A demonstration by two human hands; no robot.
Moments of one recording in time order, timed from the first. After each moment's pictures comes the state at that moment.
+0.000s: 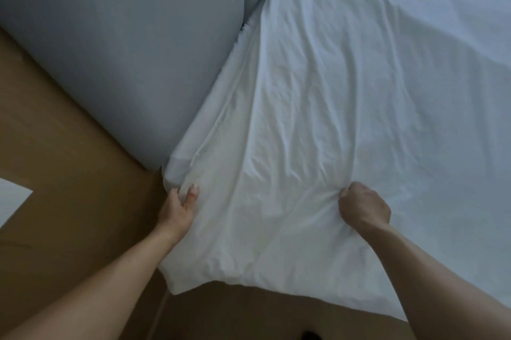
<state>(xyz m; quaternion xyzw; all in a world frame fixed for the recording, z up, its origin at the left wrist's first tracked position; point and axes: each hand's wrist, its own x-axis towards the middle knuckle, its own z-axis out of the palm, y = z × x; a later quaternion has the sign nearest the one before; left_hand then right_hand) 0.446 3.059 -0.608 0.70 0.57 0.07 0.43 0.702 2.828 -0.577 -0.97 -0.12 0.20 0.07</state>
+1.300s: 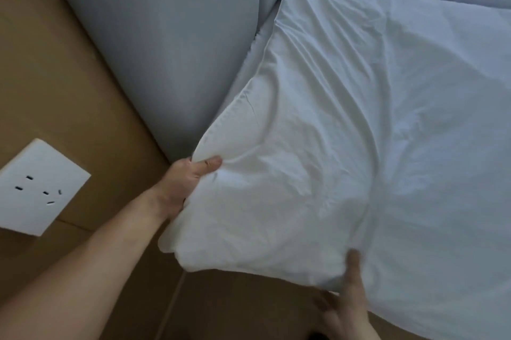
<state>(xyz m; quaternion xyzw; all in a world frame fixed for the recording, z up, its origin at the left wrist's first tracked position) 0.433 3.073 -0.495 0.49 0.42 0.08 0.76 0.522 2.790 -0.594 -0.50 0.37 0.34 0.70</state>
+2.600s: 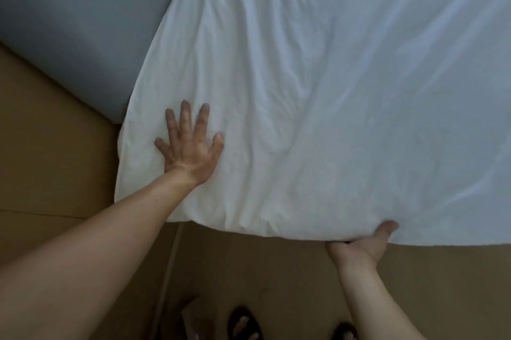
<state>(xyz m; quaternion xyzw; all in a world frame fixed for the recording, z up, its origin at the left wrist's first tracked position) 0.485 3.026 -0.634 0.91 0.39 -0.04 0.14 0.552 2.725 -0.684 -0.29 0.46 0.16 0.82</state>
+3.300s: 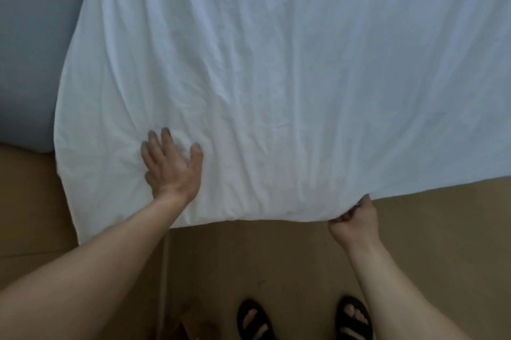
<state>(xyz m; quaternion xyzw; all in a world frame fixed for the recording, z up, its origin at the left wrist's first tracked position) 0.520 2.924 -0.650 0.88 0.44 0.03 0.18 0.591 2.632 -0.722 -0.29 0.45 0.21 0.82</state>
